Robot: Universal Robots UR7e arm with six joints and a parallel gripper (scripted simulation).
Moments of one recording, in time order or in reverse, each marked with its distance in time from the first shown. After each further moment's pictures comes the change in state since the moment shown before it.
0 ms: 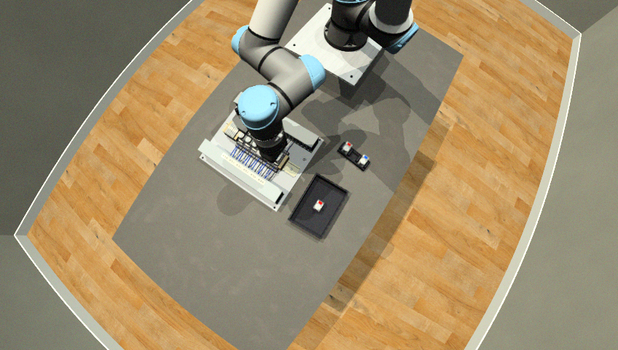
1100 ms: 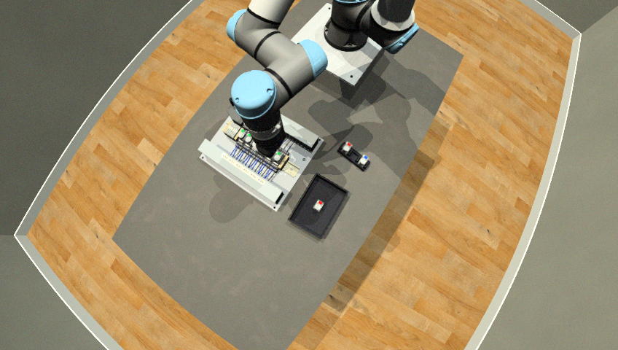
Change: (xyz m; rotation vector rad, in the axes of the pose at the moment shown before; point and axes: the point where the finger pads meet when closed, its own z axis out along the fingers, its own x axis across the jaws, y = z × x) arm 0.000 0.000 -0.050 0.000 -0.001 0.000
